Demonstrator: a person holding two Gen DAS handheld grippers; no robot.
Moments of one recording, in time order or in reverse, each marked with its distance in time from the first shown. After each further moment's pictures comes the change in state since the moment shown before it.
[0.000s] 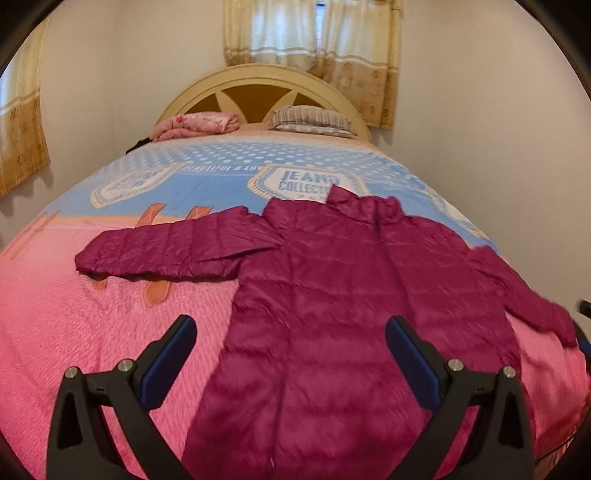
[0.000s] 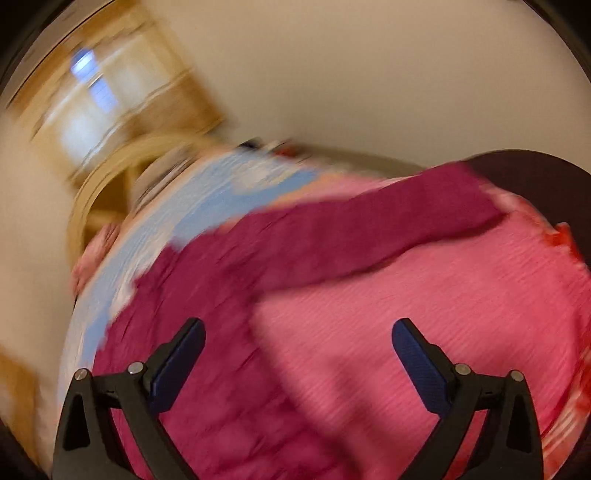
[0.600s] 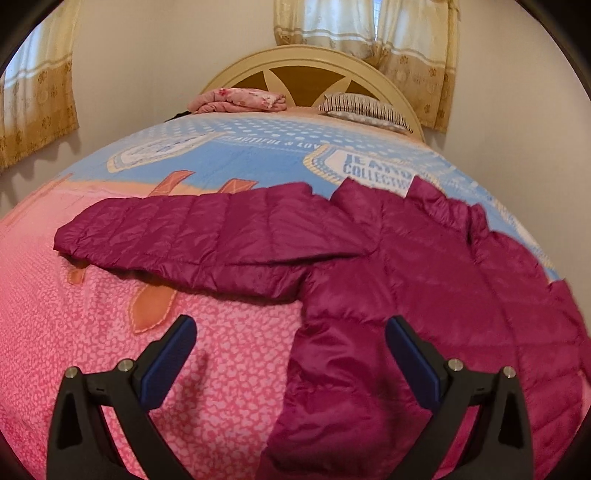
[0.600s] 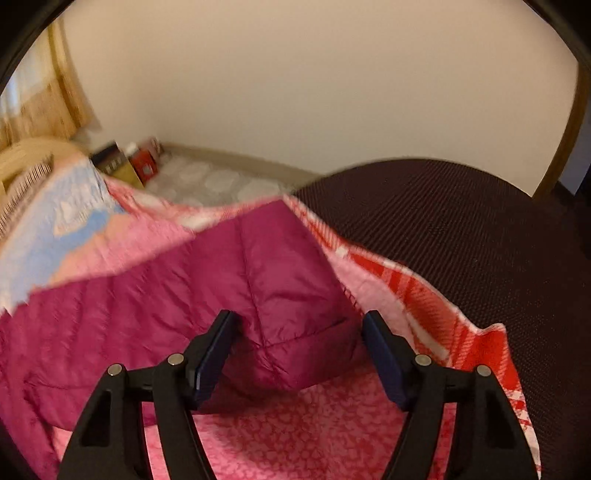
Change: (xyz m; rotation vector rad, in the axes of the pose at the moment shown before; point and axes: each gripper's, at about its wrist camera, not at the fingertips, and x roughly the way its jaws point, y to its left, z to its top) left arm 0.113 0.046 -0.002 -0.108 0.032 0.132; right arm 0.122 -0.119 0.087 0.020 0.075 -0.503
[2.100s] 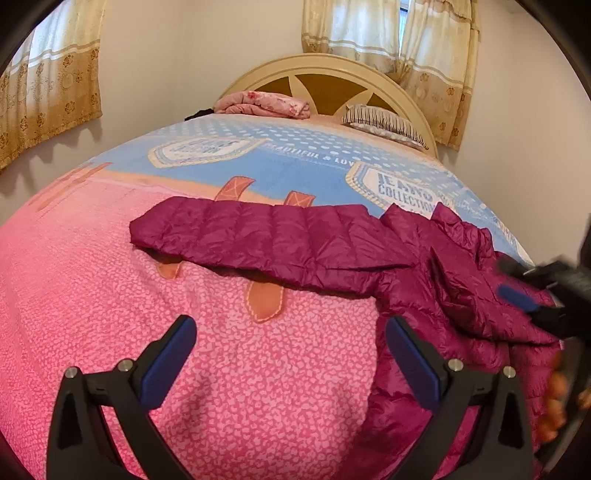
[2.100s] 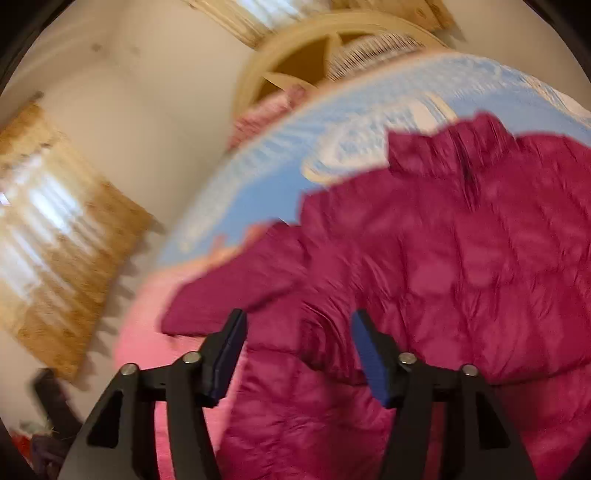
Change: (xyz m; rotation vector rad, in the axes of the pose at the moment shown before) left arm -0.054 0.086 0.010 -0.070 -0.003 -0.006; right arm -0.183 0.398 -0.240 -0.641 0.232 1.181
